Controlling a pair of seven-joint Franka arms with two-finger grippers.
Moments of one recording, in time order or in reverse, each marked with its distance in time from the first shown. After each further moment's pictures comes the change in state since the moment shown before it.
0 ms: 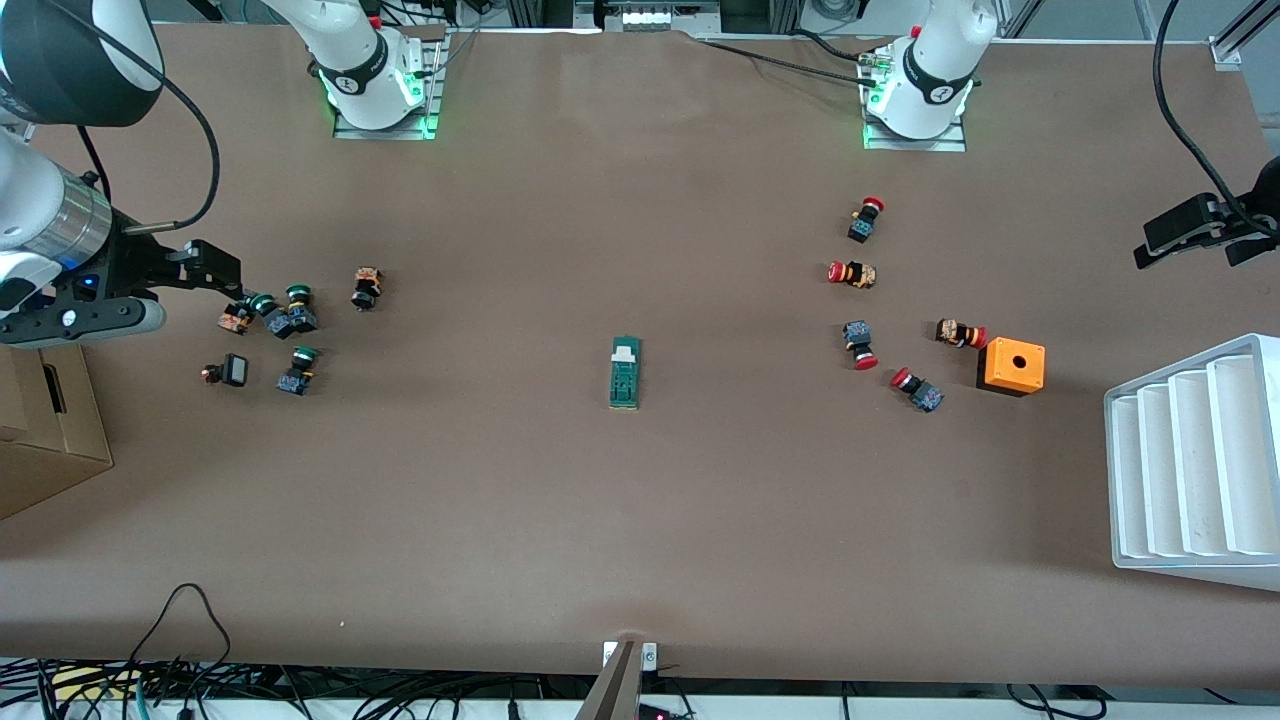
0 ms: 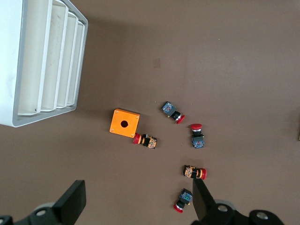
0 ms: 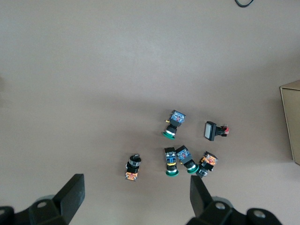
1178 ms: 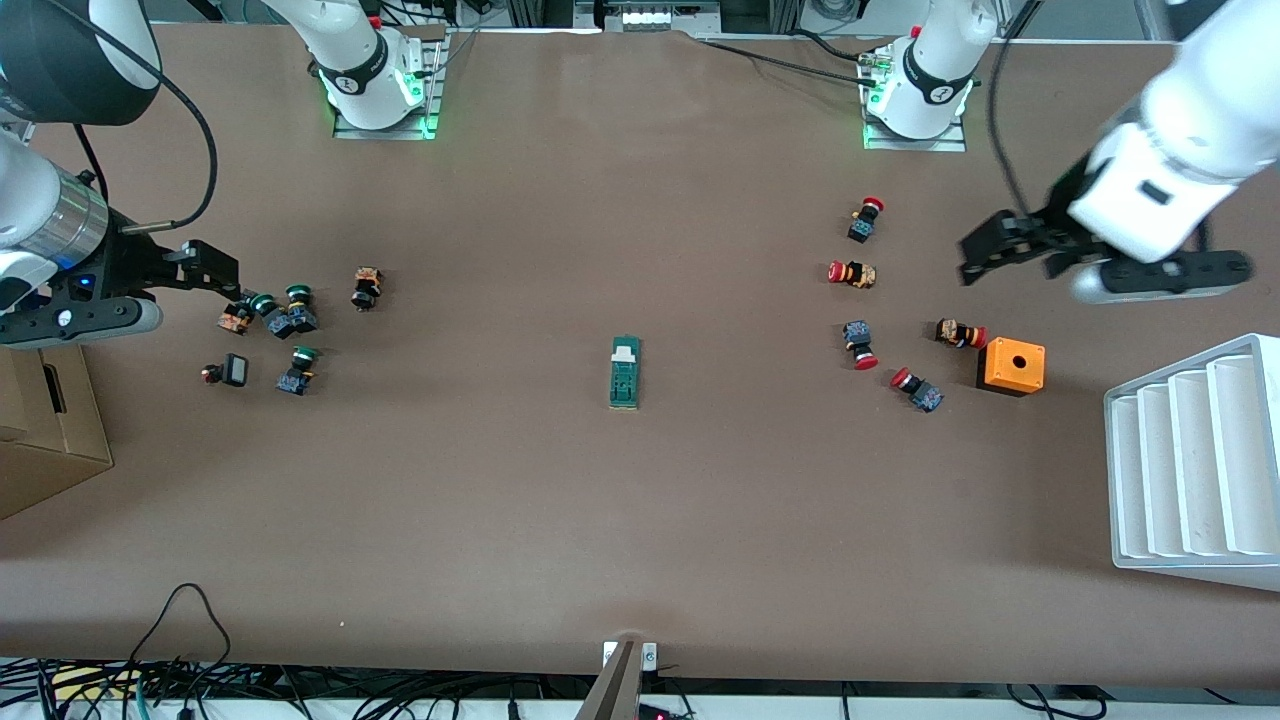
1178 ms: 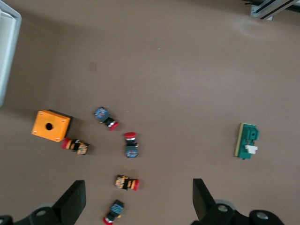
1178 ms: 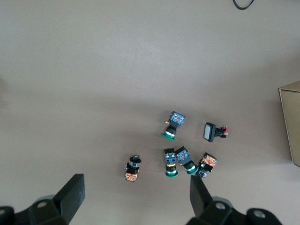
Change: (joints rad) left arm -0.026 0.044 -0.307 -0.001 -0.037 0.135 -0.428; right arm 0.000 0.001 0.000 0.004 0.000 -0.001 -0.002
